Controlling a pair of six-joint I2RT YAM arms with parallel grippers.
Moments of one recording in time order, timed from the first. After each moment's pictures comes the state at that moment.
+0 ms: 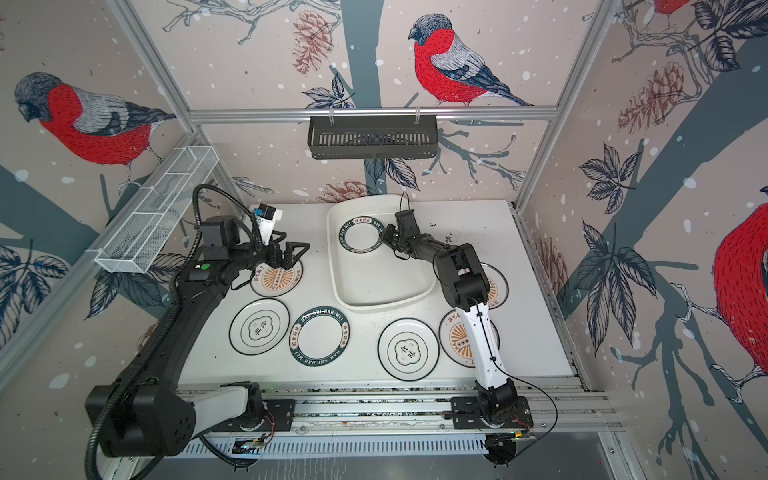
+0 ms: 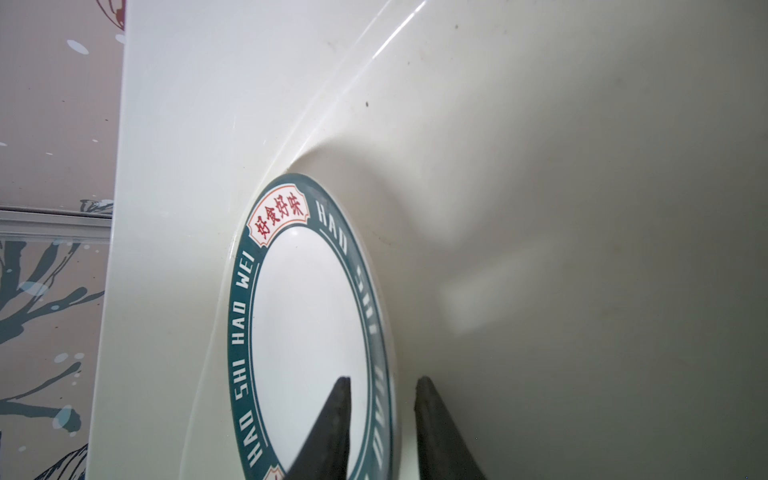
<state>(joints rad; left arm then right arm) 0.00 1.21 1.10 -0.43 0.65 0.15 0.43 2.42 1.75 0.04 -0.29 0.89</state>
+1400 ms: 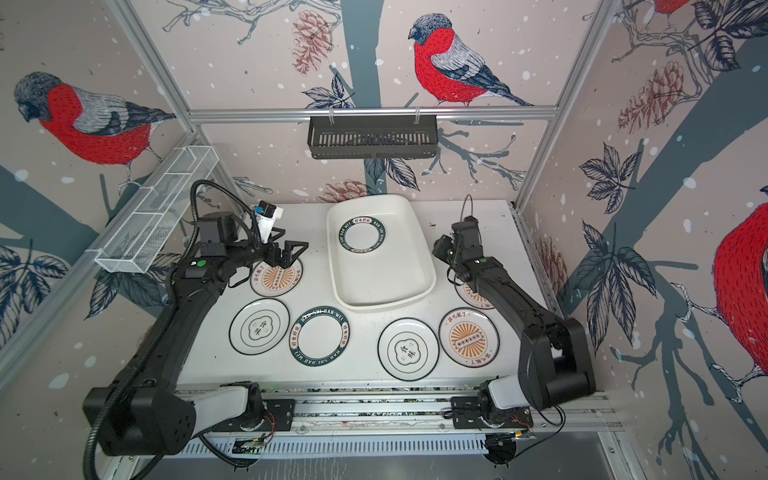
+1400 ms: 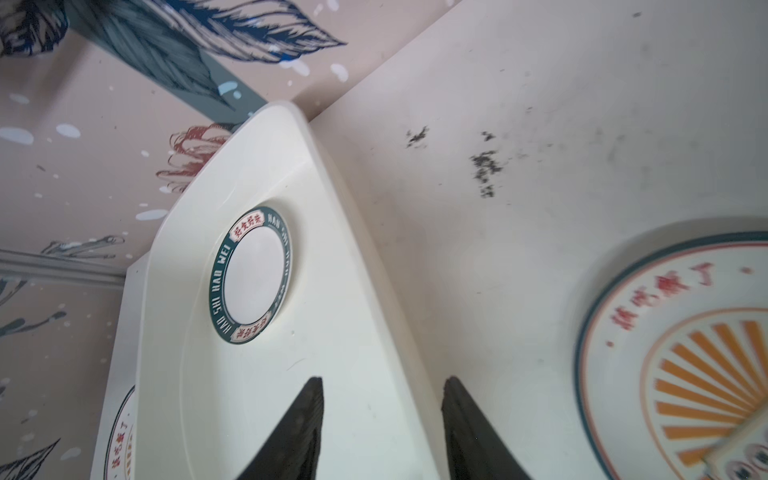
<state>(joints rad) 0.00 1.22 1.16 -0.49 0.65 0.23 0.24 1.38 0.94 -0.18 -0.04 0.69</state>
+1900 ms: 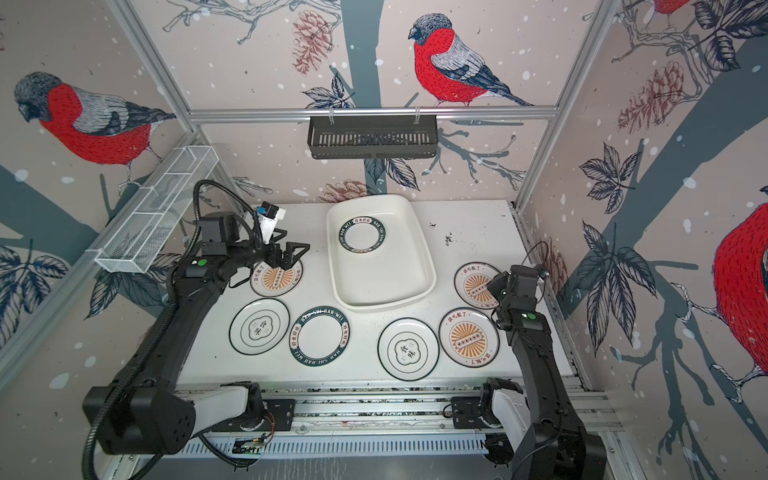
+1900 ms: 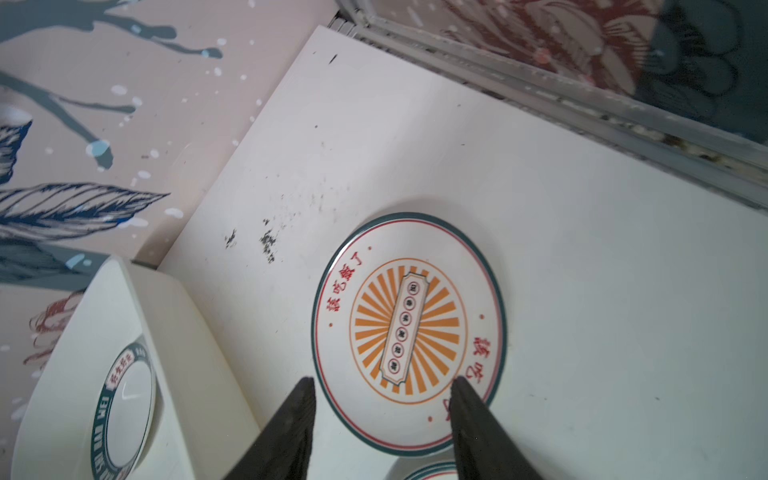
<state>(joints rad) -0.02 1.22 1.16 -0.52 0.65 0.24 -0.19 0.90 0.56 -0.30 0.02 0.73</state>
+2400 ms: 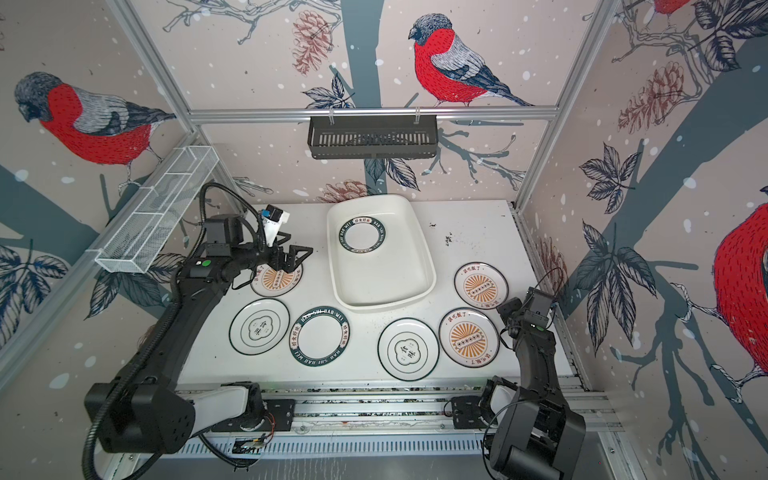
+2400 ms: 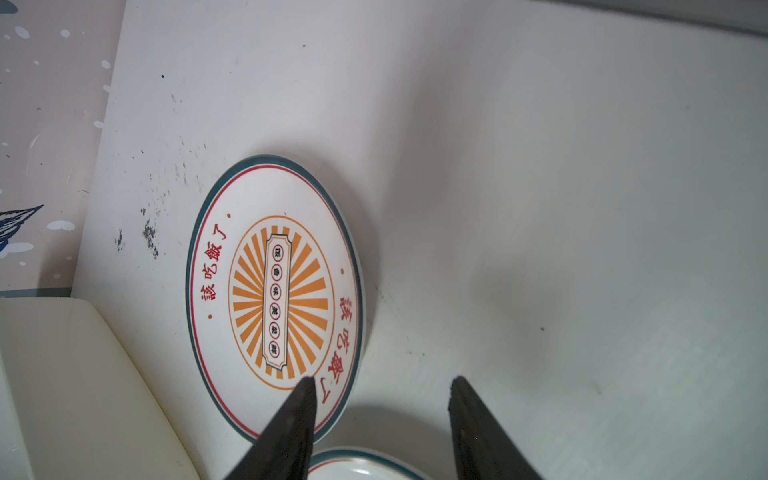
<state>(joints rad) -0.03 1.23 1.14 -0.52 0.67 0.24 -0.44 1.01 0.40 -0.26 -0.20 0.72</state>
